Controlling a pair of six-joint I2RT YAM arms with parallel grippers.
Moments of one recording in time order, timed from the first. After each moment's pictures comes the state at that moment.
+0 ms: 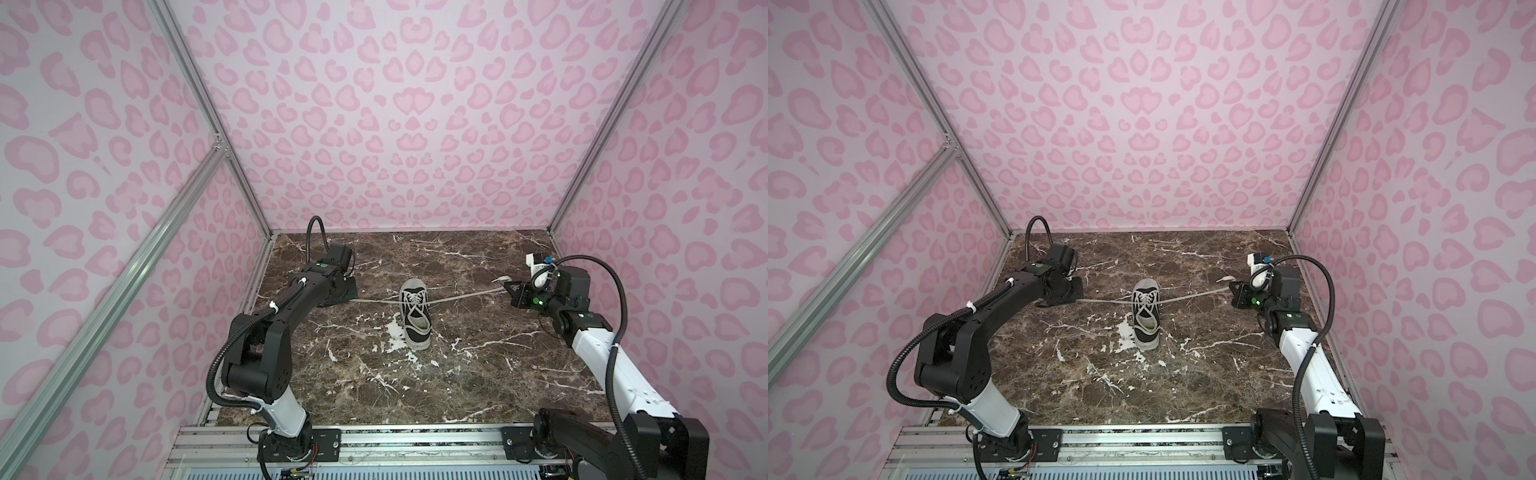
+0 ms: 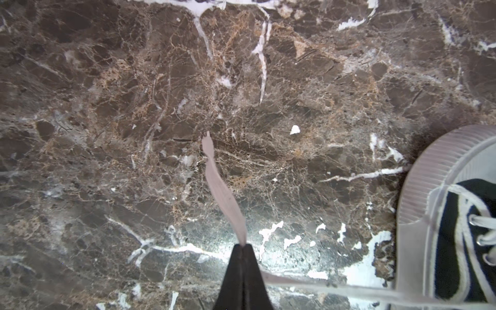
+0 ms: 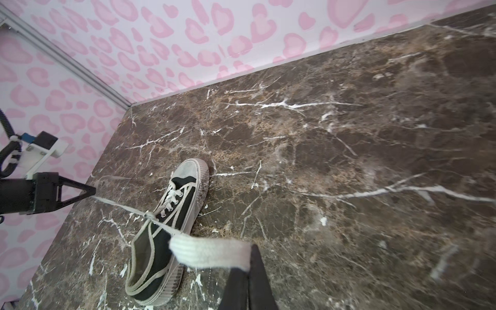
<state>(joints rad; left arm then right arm) -0.27 1.68 1.26 -0.74 -0.09 -0.42 -0.10 1.11 0.76 -0.24 -0.50 0.21</state>
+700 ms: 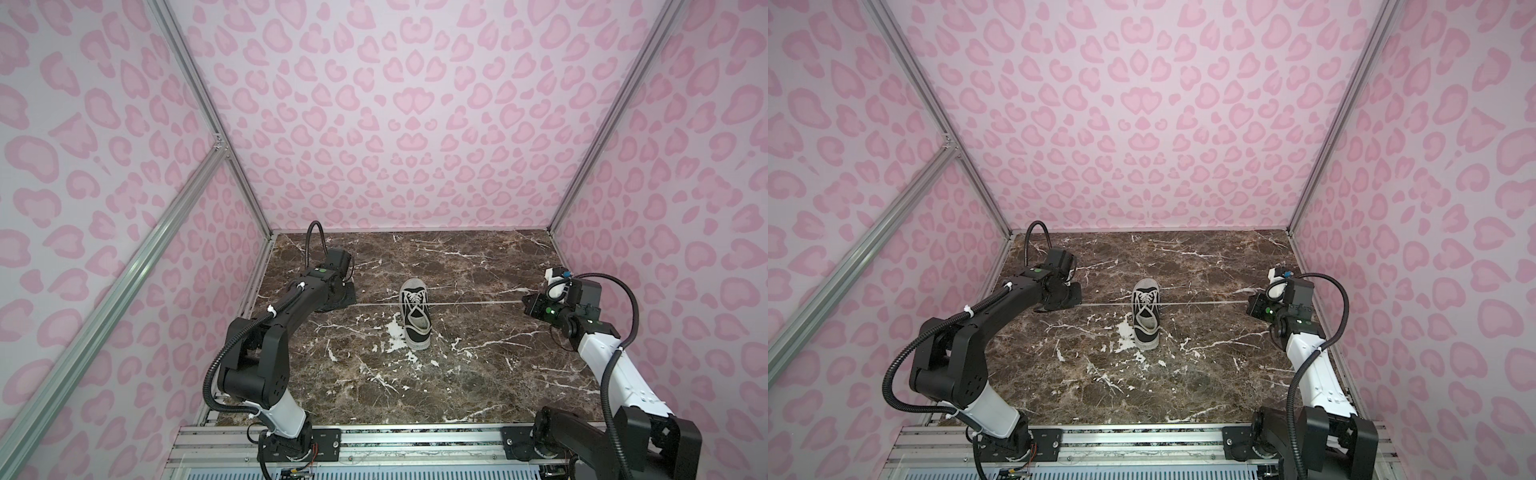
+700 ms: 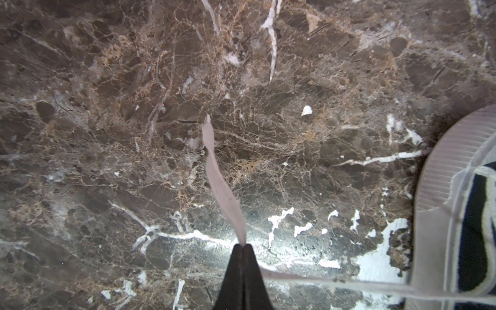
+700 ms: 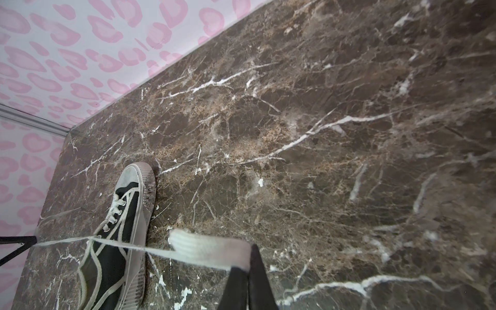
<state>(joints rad) -0.27 1.66 1.19 -0.74 -0.10 -0.42 -0.24 1.15 0.70 -0.31 -0.43 0.26</state>
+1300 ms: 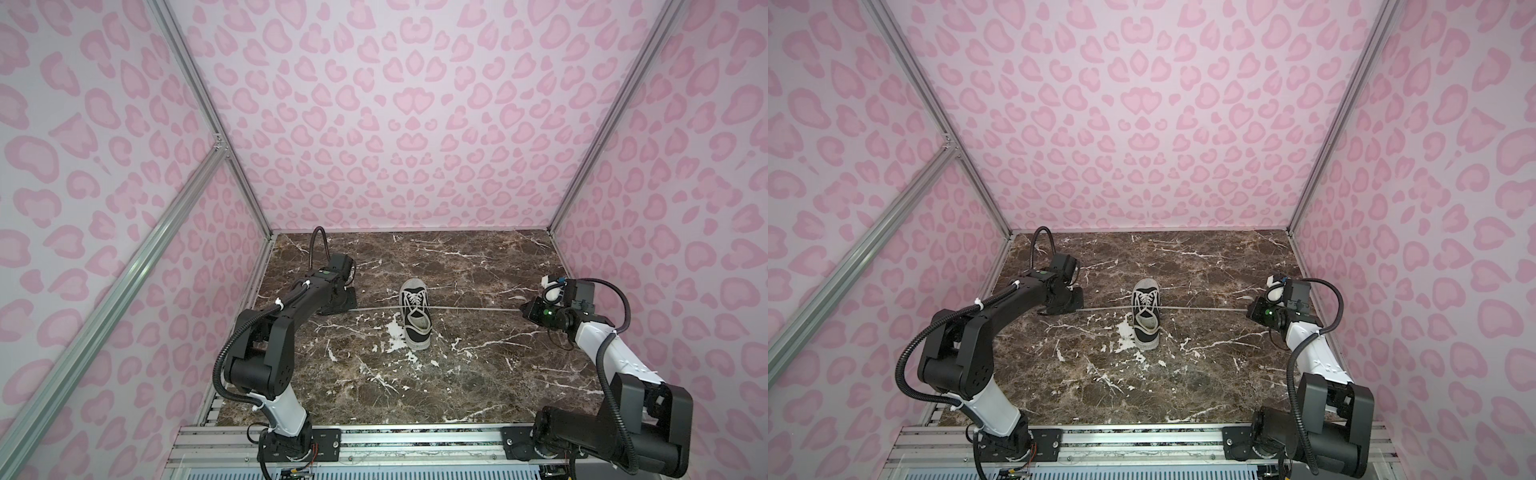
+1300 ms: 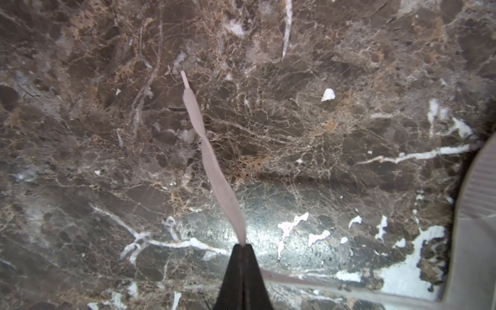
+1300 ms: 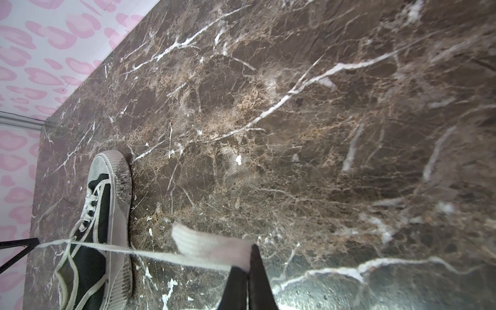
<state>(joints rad) -0.27 1.70 1.17 -0.72 -0.09 -0.42 -0.26 1.28 0.72 -0.35 -0.44 0.26</state>
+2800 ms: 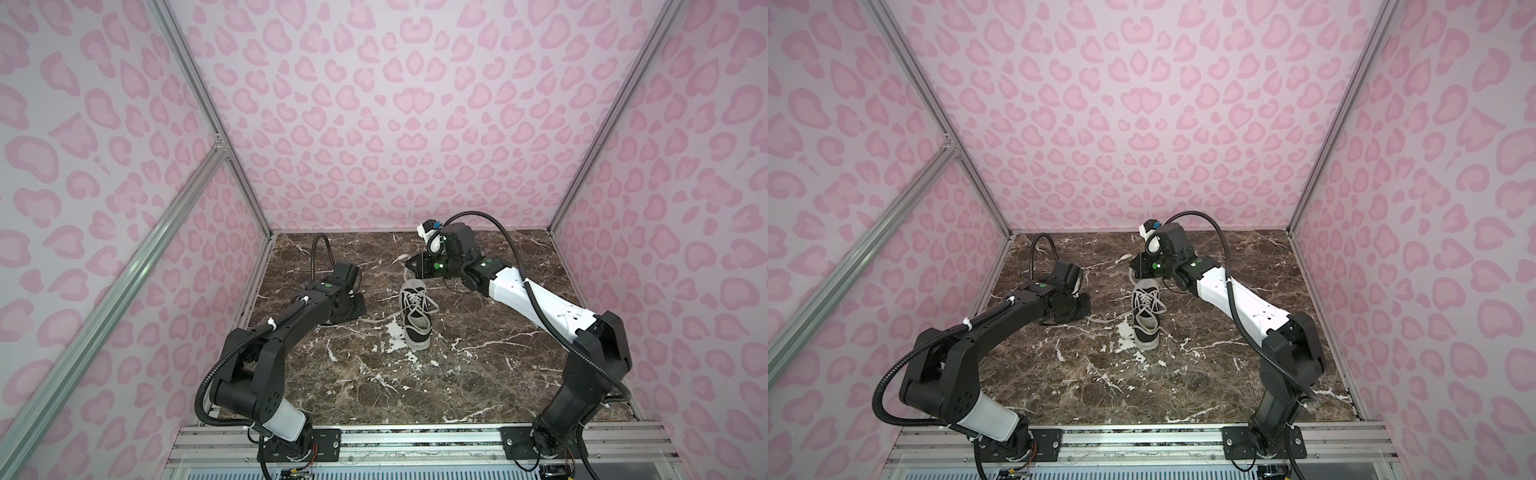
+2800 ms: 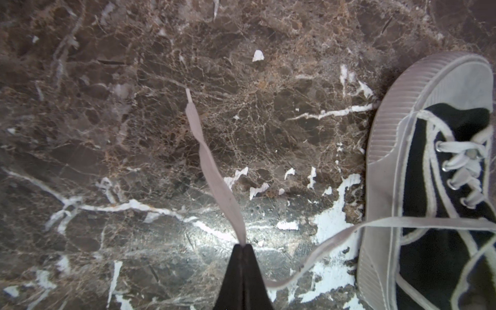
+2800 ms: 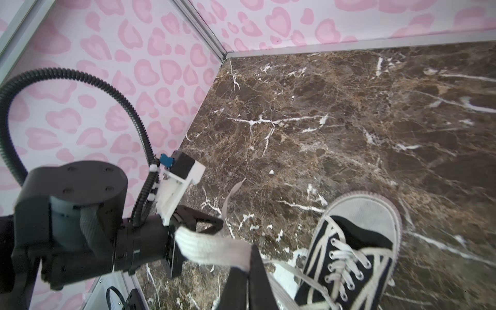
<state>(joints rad) -0.36 1.57 1.04 -0.64 0.02 -0.53 0.60 1.75 1.51 -0.33 -0.34 0.48</state>
